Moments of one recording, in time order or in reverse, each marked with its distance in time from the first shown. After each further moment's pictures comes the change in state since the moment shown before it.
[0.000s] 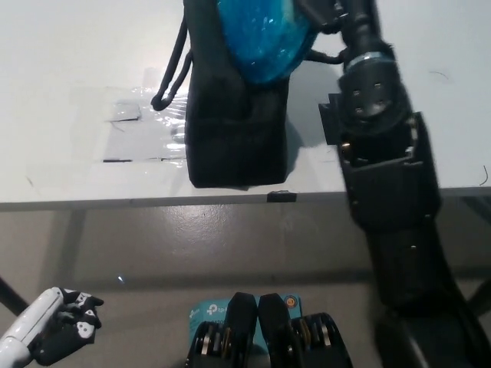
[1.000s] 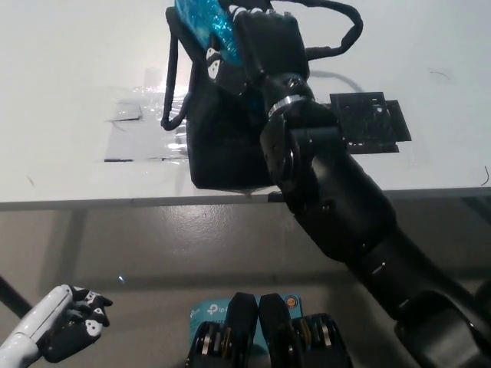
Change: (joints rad) left_arm -0.016 0.001 -0.024 0.009 -0.002 0.000 0.002; right_arm 0.005 -0.095 0.497 0.068 -0.398 0.000 0.085
